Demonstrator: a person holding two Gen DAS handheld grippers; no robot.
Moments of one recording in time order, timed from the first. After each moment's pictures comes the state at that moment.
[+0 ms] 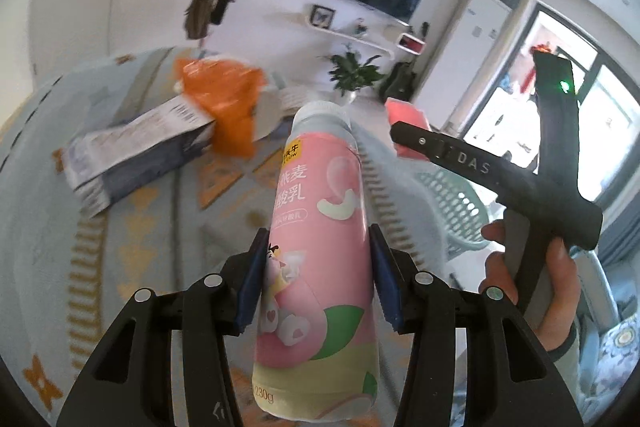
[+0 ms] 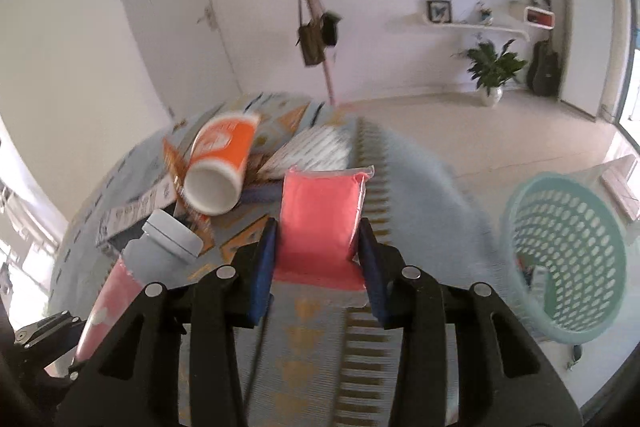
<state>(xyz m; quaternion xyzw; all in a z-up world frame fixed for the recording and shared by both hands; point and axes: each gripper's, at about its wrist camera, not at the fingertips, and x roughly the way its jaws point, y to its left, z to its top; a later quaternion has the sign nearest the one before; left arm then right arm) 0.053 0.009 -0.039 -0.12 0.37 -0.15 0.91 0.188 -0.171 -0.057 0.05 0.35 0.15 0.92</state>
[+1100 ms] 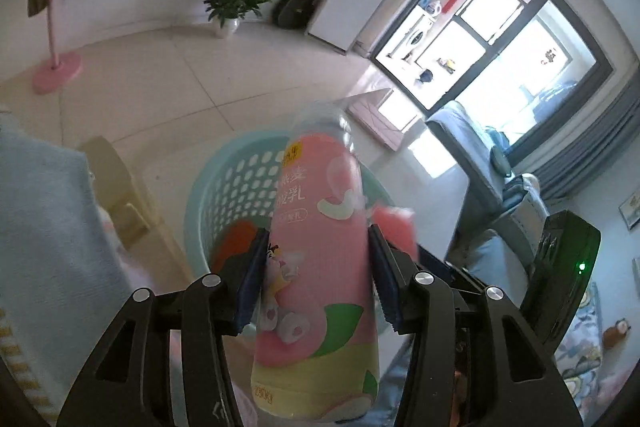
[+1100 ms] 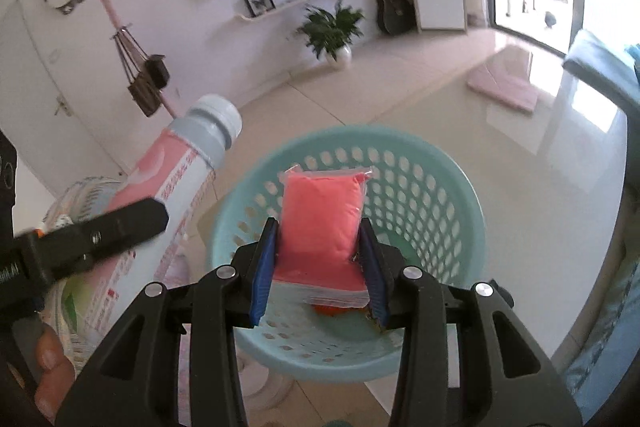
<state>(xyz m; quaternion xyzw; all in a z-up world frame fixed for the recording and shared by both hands) 0.258 -0.259 -0.095 -0.09 0.47 -0.33 0.81 0.213 -0.449 -0.150 0.20 0.40 -0.07 0.89</state>
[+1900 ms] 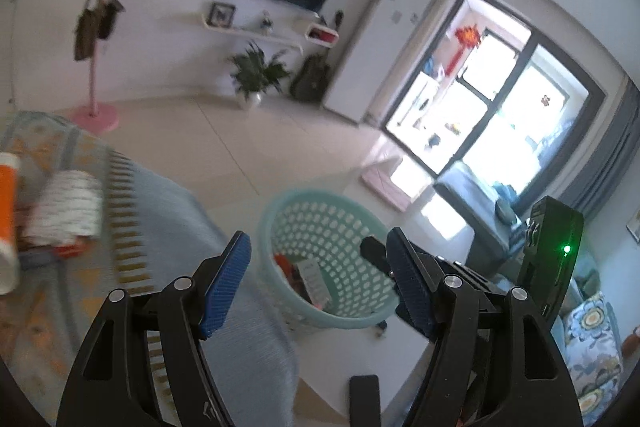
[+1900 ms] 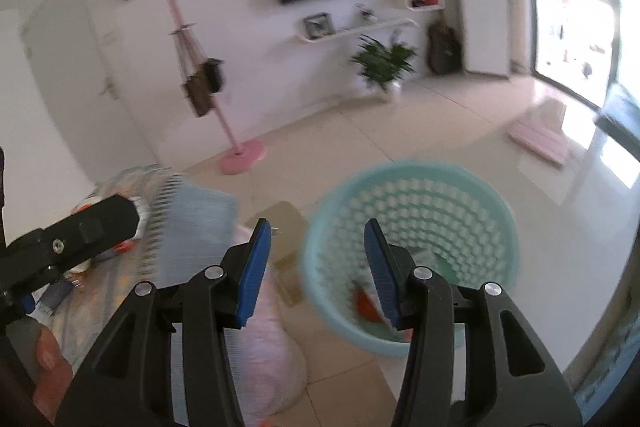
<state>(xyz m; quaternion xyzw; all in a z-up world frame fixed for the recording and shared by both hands) 0.160 -0.140 -0.012 -0.12 0.35 -0.29 0.88 0.182 -0.342 -0.064 0.12 0.33 0.03 0.93</state>
